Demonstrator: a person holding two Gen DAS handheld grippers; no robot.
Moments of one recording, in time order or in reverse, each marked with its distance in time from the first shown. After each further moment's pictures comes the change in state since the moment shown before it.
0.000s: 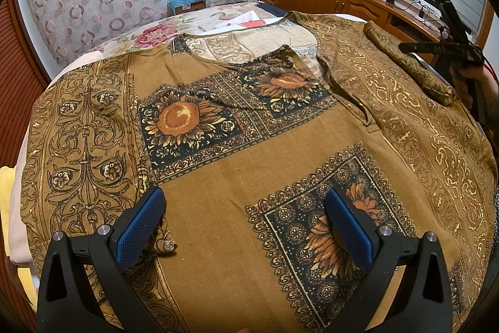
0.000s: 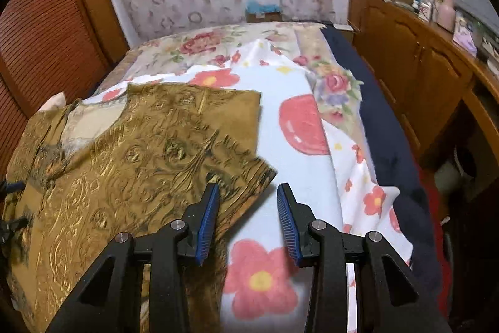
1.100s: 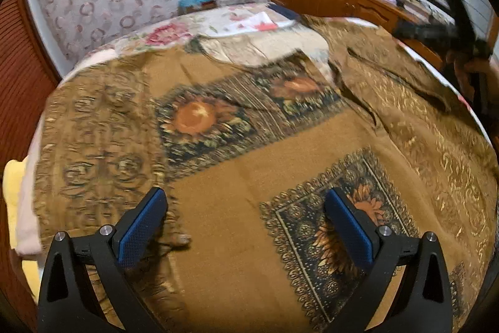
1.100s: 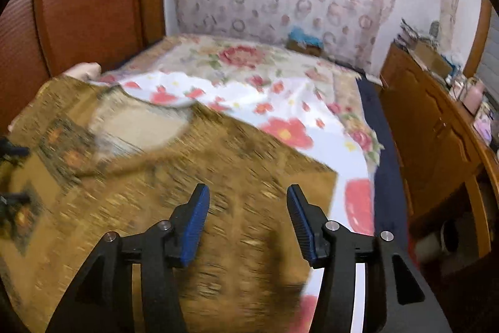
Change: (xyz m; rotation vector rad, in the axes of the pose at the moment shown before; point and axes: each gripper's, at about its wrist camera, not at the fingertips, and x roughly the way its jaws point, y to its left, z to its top) left arm -0.012 0.007 0.001 -0.044 -0.027 0.046; right arm 0.007 0.067 0.013 -0.308 -0.063 -0.021
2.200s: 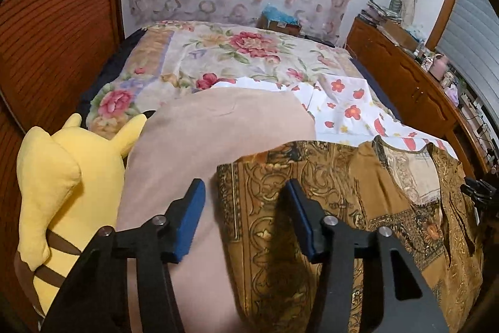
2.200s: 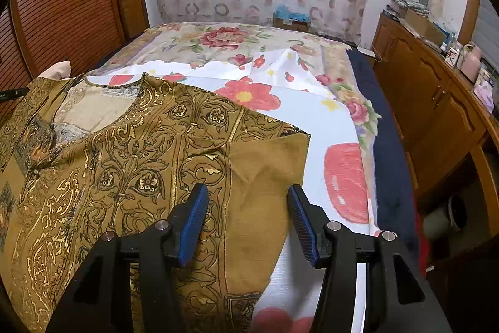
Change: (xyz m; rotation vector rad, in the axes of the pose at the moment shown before) left arm 0.028 0.209 0.056 -0.388 -0.056 0.066; right arm 0.040 -0.037 -0.010 0.089 0.059 0.008
